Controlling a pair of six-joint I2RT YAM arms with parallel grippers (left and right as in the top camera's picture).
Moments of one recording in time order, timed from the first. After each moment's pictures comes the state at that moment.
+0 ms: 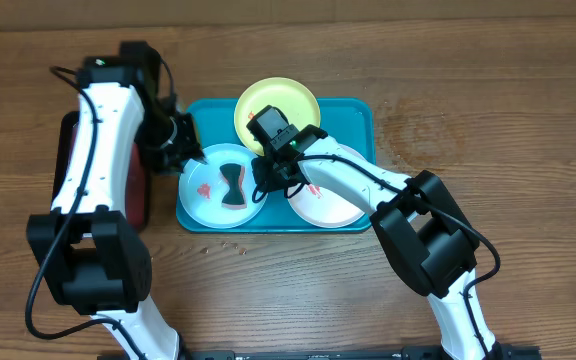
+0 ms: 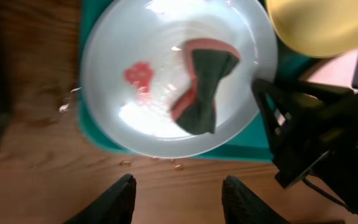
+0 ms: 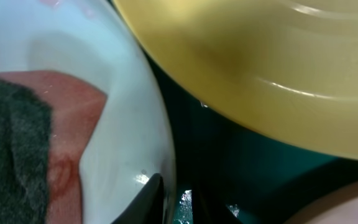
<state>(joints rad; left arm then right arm) 0.01 1.93 1.70 -1.39 0.28 -0.25 0.71 2.22 1.64 -0.65 -0.13 0.44</state>
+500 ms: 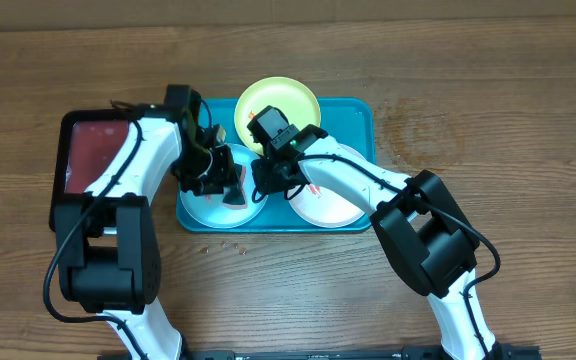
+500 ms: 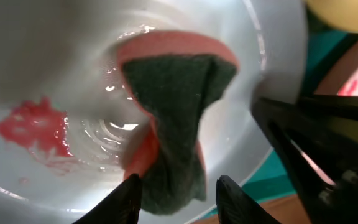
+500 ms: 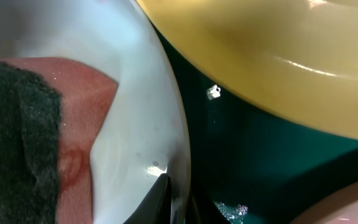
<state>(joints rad) -0.07 1.93 1.33 -0.98 0.37 -0.23 0.71 2.22 1.64 -0.67 -0.18 0.44</state>
